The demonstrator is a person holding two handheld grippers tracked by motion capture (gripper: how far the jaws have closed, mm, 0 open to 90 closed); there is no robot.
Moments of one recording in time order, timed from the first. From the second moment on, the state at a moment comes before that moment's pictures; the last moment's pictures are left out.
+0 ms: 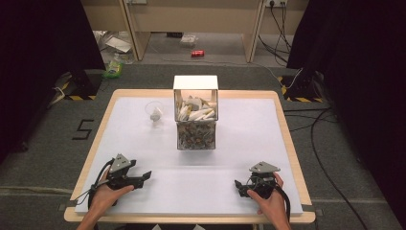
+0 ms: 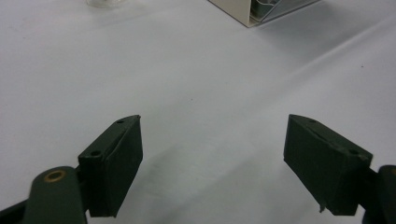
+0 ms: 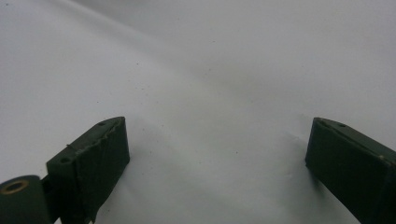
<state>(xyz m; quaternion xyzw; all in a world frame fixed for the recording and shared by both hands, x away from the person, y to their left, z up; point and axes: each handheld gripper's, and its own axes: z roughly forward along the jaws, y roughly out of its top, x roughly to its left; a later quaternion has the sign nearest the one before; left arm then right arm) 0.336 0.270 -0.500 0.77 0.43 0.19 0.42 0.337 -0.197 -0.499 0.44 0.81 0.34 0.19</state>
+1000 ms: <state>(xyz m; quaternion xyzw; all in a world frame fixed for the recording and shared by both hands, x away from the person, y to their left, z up) 0.312 0.268 -0.505 0.81 0.40 0.18 0.38 0.337 -0.197 -0.499 0.44 0.81 0.34 0.19</state>
